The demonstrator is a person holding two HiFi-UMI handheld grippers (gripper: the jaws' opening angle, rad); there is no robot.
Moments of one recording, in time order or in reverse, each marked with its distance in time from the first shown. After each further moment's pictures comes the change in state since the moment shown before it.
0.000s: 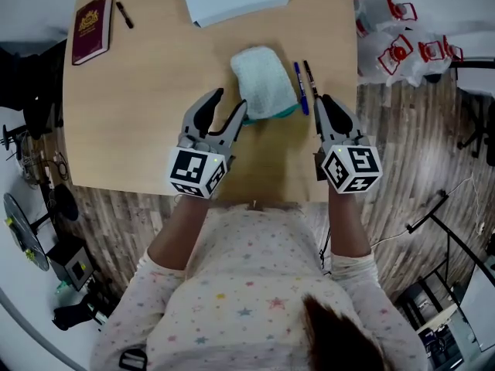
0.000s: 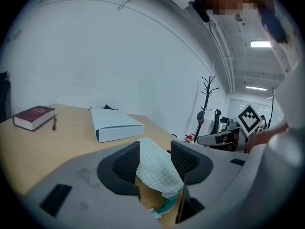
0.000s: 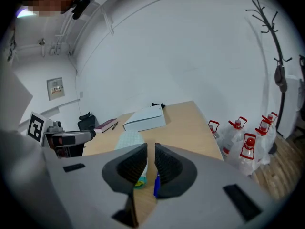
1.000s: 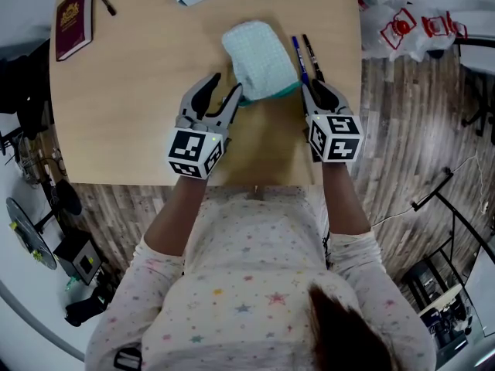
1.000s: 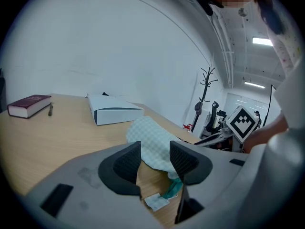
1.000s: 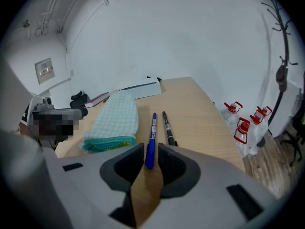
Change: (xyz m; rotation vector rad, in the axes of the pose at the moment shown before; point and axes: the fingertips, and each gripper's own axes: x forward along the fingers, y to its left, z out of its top) left arm 0.013 0.008 -0.054 -0.001 0.115 -0.037; right arm 0.033 -0.012 -0.091 -0.028 0.266 -0.085
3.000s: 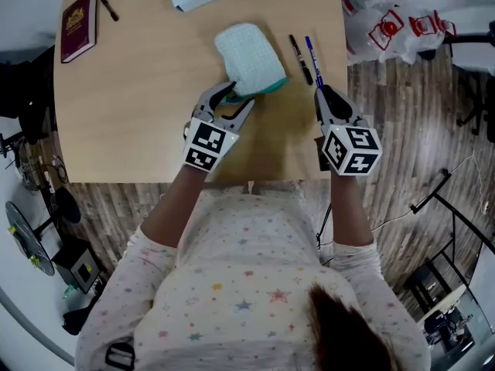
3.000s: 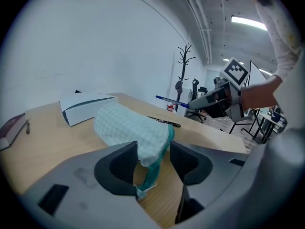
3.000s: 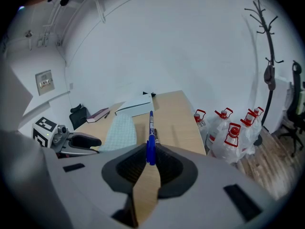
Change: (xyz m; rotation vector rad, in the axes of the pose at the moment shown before) left arm 0.015 -0.056 -0.041 0.254 0.205 -0.168; right arm -0.075 -0.019 0.026 0.066 -0.131 -0.014
